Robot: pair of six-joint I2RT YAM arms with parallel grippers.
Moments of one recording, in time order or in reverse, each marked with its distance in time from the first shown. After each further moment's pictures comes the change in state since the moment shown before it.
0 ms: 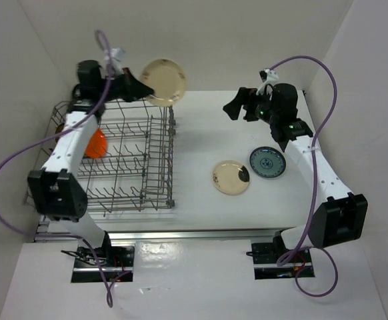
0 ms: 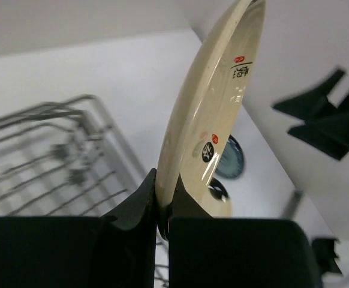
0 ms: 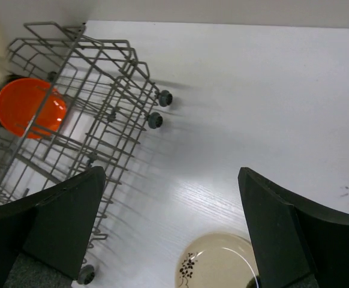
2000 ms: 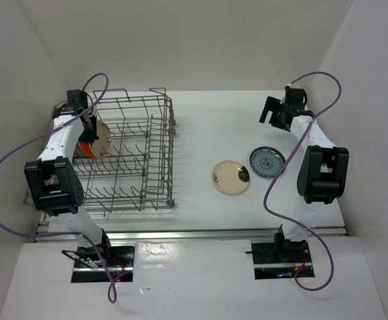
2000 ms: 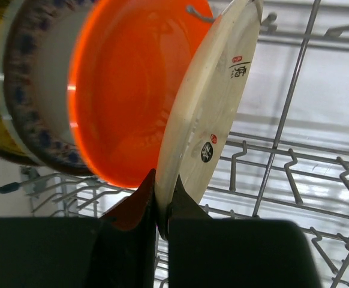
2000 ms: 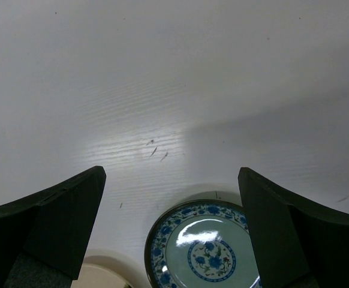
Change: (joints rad) left arm 0.276 0.014 -0.134 -0.618 -0.948 0.537; right arm -0.291 0.428 0.113 -0.167 0.309 -0.064
